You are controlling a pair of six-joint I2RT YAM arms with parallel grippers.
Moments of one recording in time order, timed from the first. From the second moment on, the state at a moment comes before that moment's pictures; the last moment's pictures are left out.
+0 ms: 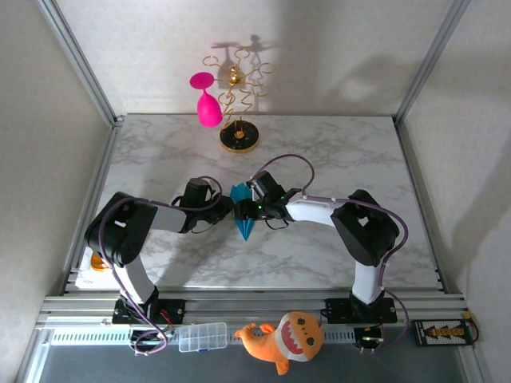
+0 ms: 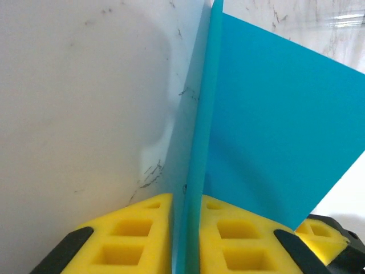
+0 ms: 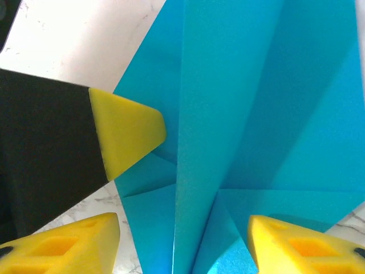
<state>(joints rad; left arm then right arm) -0.38 1.76 0.65 0.39 0.43 -1.06 0.80 1.86 1.09 -0.14 -0.22 0.59</state>
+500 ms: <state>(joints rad) -0.36 1.76 0.67 0.40 0.46 -1.08 0.83 1.84 1.04 -0.13 -0.21 0.65</state>
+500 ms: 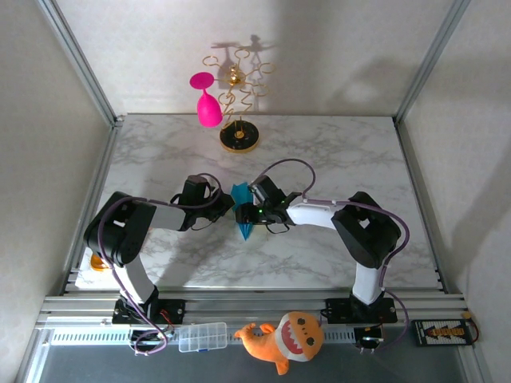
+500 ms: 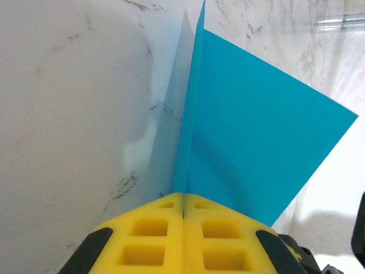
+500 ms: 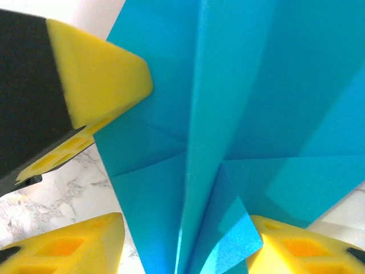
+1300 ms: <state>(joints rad) -0.36 1.75 0.67 0.40 0.46 -1.08 0.84 1.88 1.12 -0.21 -0.11 0.64</state>
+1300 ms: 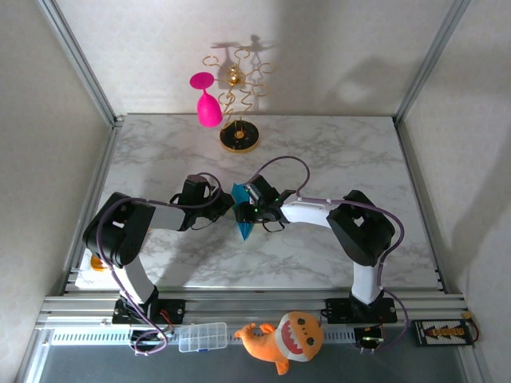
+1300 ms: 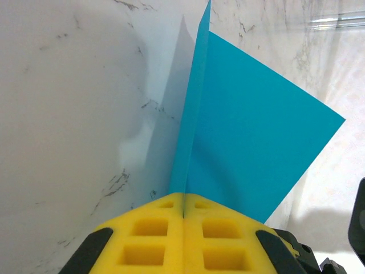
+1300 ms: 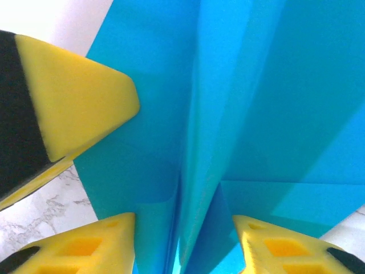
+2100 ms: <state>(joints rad) -0.36 1.75 0.67 0.40 0.46 -1.08 0.87 1.91 1.17 -0.26 -0.05 0.72</state>
